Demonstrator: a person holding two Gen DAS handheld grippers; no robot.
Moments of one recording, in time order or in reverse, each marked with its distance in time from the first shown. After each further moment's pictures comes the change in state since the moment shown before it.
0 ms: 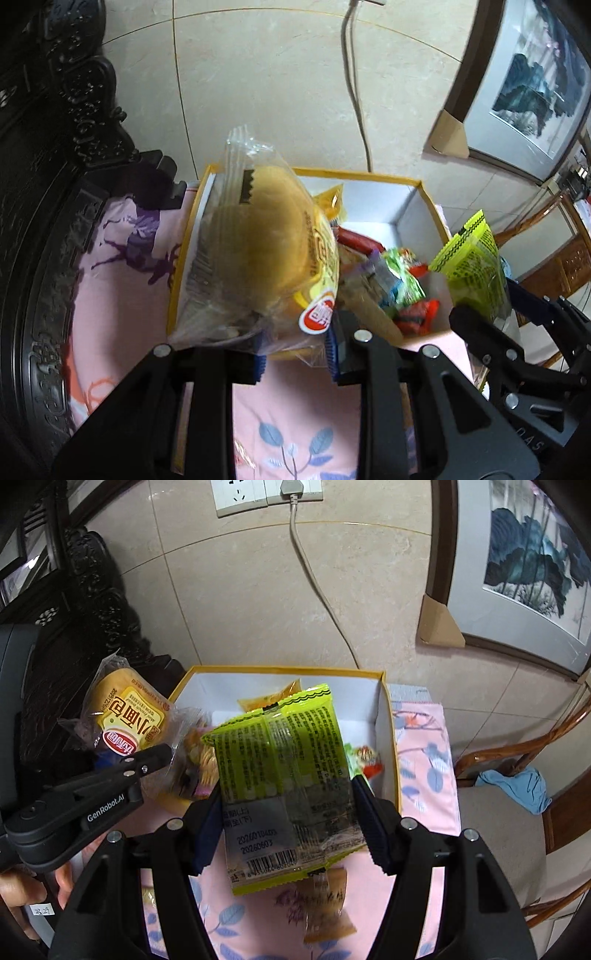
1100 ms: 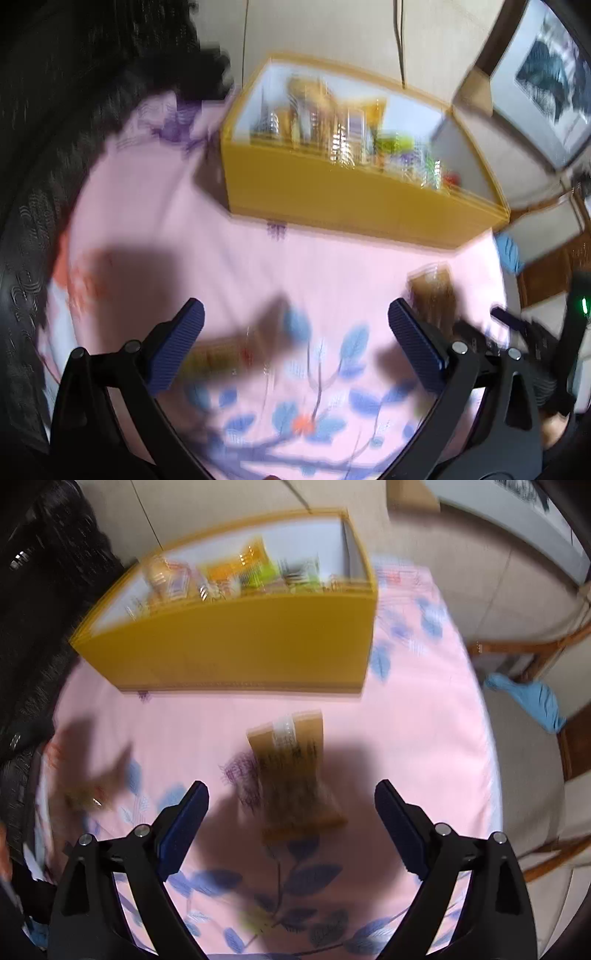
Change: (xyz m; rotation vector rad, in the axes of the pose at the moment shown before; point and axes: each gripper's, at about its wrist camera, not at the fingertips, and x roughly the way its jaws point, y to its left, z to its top) left arm -0.002 0.047 -0.156 -0.124 0.153 0.016; right arm 0.057 -0.037 -0.153 0.079 0.260 0.002
